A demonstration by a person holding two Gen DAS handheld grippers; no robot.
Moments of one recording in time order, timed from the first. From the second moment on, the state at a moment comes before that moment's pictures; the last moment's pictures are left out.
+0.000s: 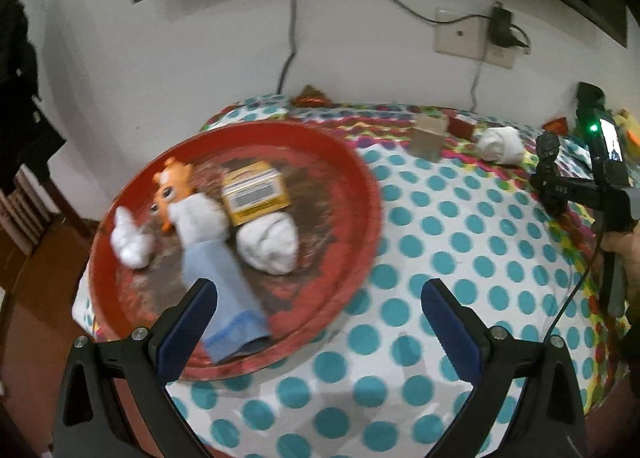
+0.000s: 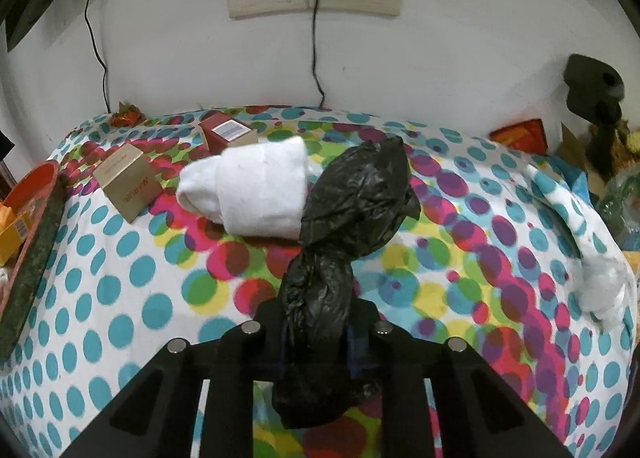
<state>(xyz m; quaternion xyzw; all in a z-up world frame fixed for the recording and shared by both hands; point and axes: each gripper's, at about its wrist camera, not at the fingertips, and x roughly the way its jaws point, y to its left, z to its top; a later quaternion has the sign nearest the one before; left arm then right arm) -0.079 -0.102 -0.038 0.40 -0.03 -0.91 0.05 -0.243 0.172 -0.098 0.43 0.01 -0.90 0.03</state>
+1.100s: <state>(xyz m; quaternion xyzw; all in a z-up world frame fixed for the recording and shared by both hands) -0.270 0.003 -0.068 0.42 -0.03 -0.91 -0.03 -0.184 0.218 -0.099 0.43 0.02 -0.90 0.02</state>
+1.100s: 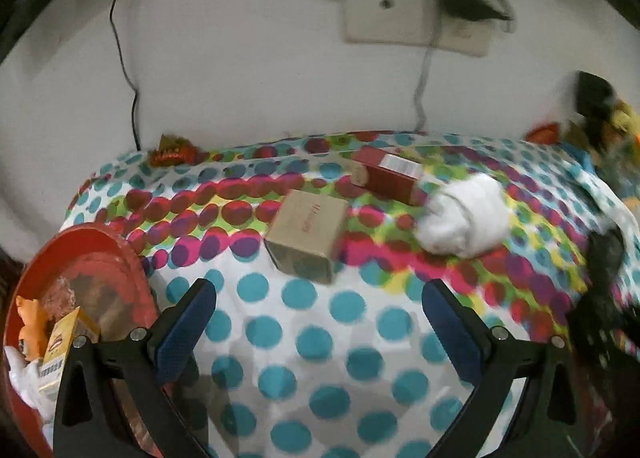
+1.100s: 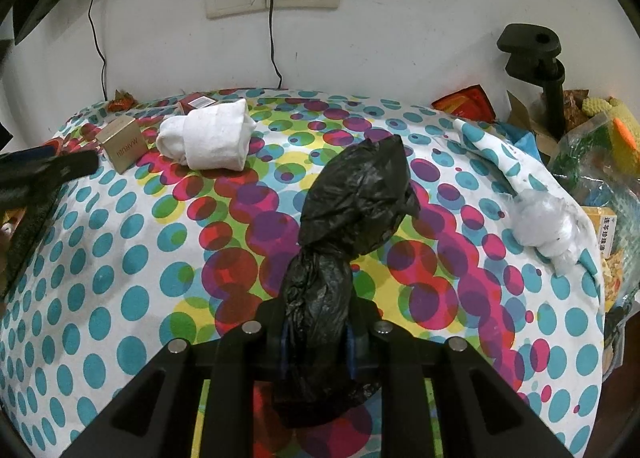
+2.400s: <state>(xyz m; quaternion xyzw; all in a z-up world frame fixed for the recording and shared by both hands) -0.314 -0.010 -0.109 0.44 -0.02 -0.90 -0.04 -0.185 0.220 -0.100 0.43 0.02 -0.90 0.02</state>
